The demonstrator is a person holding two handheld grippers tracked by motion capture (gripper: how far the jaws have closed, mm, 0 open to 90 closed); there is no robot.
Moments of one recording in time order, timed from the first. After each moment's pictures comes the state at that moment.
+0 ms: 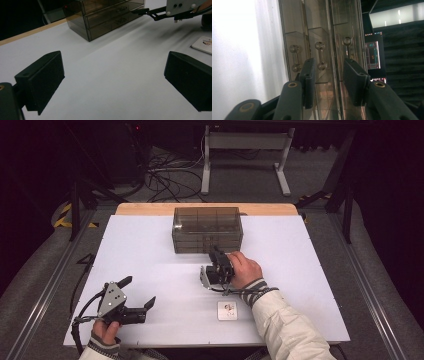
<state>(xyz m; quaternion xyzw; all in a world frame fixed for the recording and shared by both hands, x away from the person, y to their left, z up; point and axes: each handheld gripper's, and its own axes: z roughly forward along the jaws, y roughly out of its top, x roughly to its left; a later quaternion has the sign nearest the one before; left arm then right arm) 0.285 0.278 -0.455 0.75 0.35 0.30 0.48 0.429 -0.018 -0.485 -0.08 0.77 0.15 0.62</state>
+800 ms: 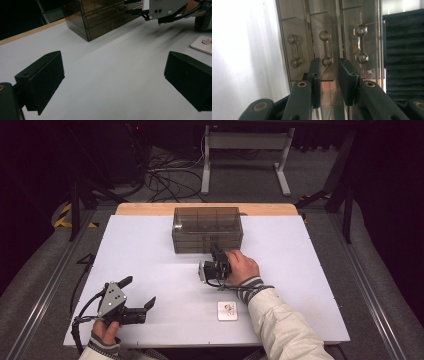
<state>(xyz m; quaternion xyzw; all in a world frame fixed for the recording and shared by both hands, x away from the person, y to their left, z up) 0.286 0.278 -0.455 0.75 0.35 0.29 0.48 0.446 -0.009 -0.495 -0.04 0.78 0.11 0.62</state>
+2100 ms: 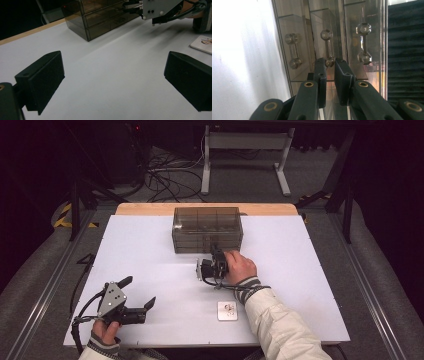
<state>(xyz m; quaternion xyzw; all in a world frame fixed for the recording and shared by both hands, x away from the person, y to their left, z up) 0.286 0.278 -0.455 0.75 0.35 0.29 0.48 0.450 -0.001 -0.493 -0.03 0.78 0.09 0.62</state>
